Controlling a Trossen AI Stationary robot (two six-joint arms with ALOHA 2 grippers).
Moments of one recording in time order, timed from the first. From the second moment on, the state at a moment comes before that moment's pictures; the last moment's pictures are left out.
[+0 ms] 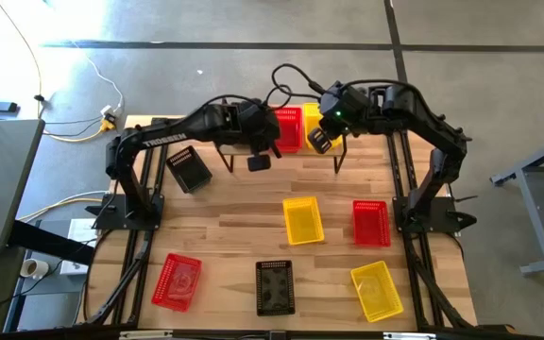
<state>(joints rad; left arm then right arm) 0.34 1.78 1.90 -1.08 -0.35 0.26 -0.15 1.75 2.36 -1.57 0.43 0.44</state>
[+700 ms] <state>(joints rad) 0.38 1.51 1.91 -1.31 -0.18 0.10 0.01 1.75 2.05 -1.57 0.27 0.47</state>
